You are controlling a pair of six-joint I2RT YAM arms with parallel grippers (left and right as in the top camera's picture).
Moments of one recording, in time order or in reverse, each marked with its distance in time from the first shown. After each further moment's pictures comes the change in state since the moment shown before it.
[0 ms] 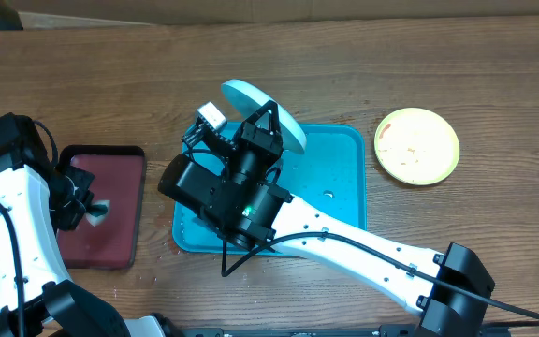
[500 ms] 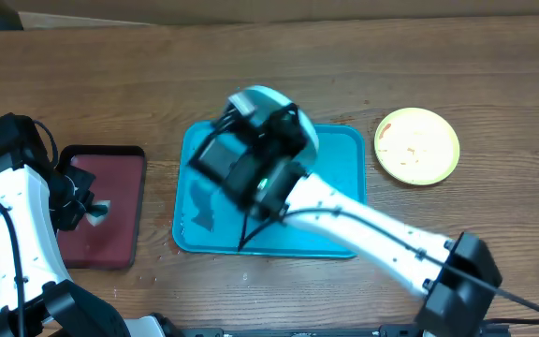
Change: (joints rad) left arm 0.000 0.000 -0.001 0.000 0.004 0.023; right arm -0.137 0.000 0.007 -0.257 -0.277 0.296
